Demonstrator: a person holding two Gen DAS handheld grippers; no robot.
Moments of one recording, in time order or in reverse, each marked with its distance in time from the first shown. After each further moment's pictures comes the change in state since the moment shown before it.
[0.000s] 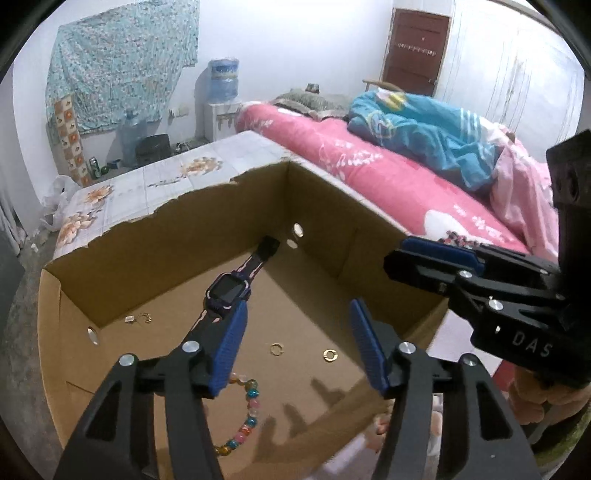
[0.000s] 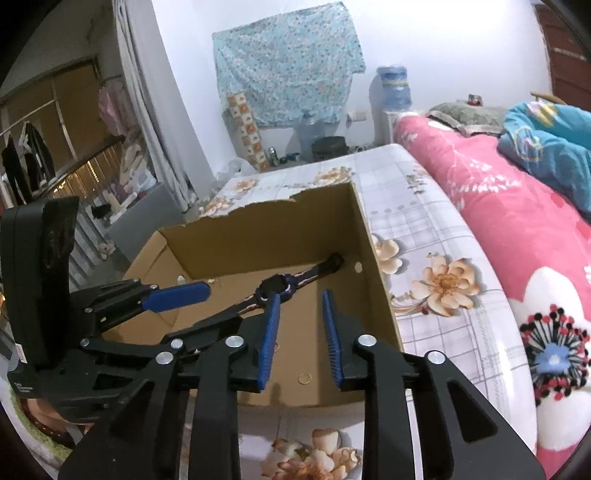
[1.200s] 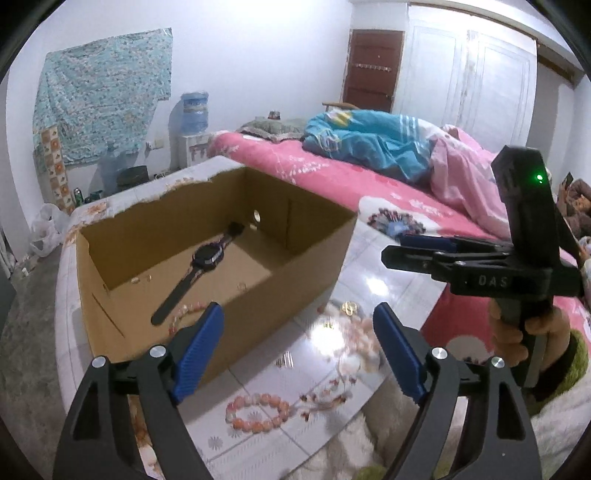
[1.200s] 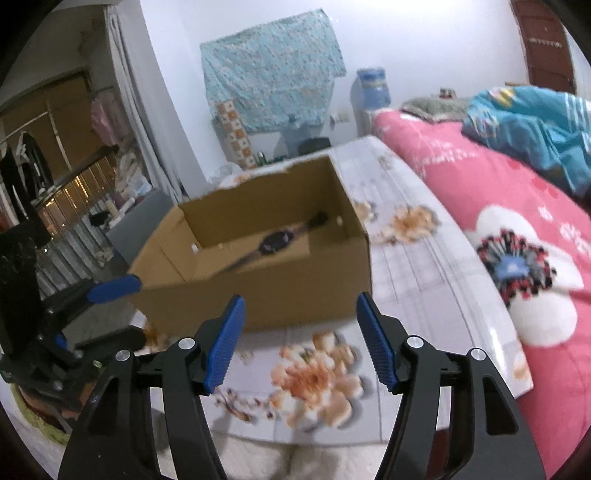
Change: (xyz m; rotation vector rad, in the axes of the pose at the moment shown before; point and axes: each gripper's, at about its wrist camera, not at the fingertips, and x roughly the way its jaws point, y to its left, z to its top) left arm -0.098 -0.026 -0.093 0.098 -0.101 -0.091; right arm -0.058 -0.011 -0.073 0.051 0.012 -0.033
